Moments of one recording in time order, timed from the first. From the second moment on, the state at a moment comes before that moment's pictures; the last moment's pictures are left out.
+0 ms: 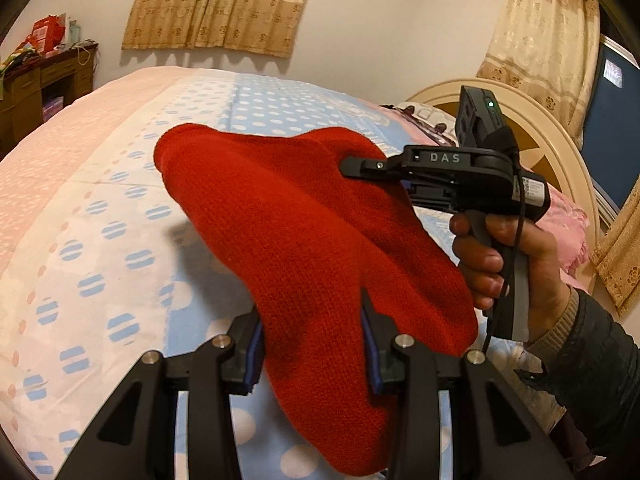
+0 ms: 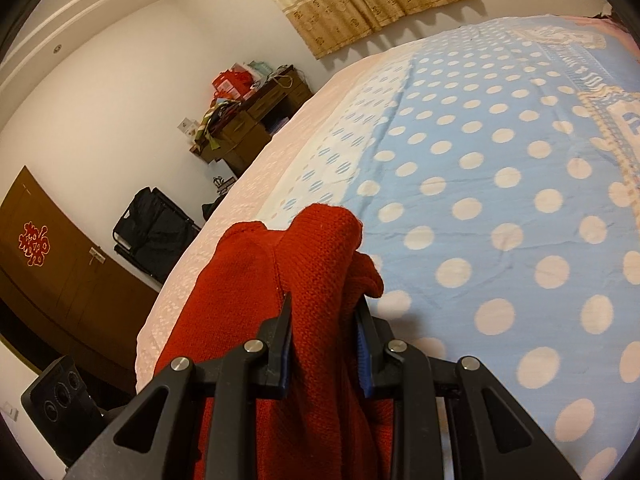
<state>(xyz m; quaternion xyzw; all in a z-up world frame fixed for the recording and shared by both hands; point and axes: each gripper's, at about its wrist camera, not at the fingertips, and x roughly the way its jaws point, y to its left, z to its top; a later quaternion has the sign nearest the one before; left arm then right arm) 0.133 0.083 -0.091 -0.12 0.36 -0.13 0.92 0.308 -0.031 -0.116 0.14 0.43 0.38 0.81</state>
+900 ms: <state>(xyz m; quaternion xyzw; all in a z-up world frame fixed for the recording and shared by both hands) 0.096 0.131 -0.105 -0.15 0.35 -0.08 0.92 0.285 0.071 -0.115 0.09 0.45 0.43 0.78</state>
